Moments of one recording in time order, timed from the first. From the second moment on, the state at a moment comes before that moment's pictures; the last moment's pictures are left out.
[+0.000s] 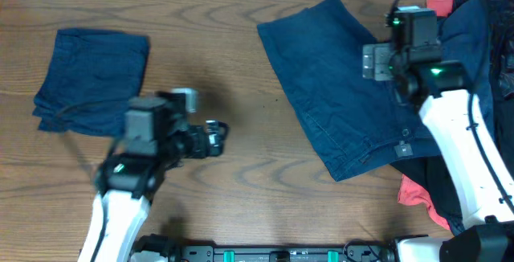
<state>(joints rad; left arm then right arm) -0.20 1.04 0.77 -0.64 0.37 -0.27 0.11 1.52 1.33 -0.70 0.24 0.06</state>
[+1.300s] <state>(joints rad) -0.94 1.89 0.79 0.37 0.38 -1.54 0.01 1.52 1.33 -0.79 0.18 0.13</state>
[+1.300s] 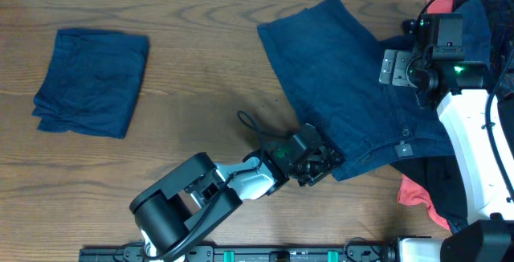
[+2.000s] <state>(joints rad) -0.45 1.67 0.79 -0.12 0.41 -0.93 -0.04 1.52 1.33 -0.83 0.18 0.13</state>
